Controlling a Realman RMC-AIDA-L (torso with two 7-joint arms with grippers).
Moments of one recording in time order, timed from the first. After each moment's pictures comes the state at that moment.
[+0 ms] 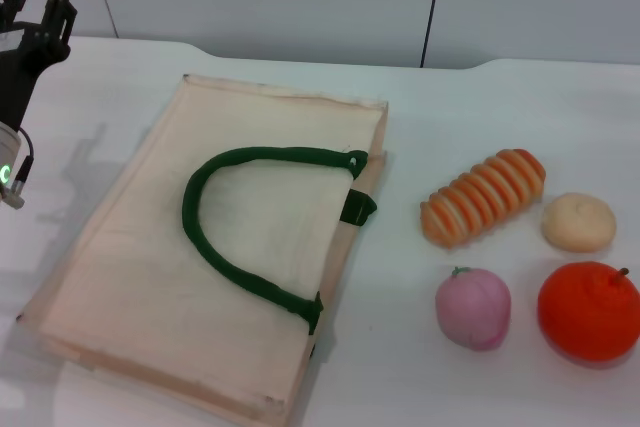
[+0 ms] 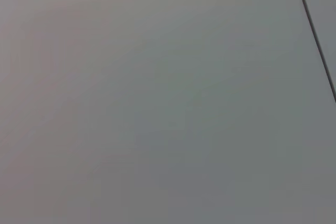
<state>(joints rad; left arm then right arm) -0.58 -2.03 2.85 0.06 -1.58 1.26 -0.42 0.55 2.03 -0.91 -0.11 2.71 1.15 -2.63</state>
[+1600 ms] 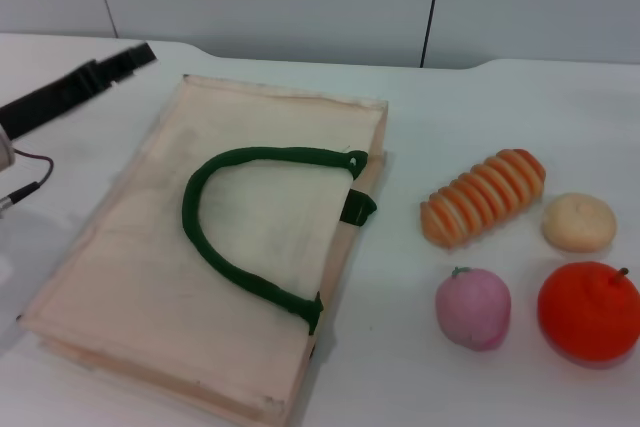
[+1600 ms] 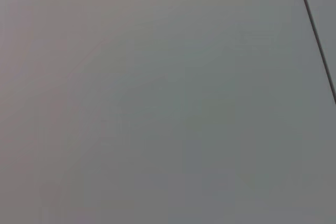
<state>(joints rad) -0.69 -2.02 2.86 -0.50 -0.76 1.37 -1.71 0.55 2.02 -0.91 -0.11 2.70 1.11 -2.62</state>
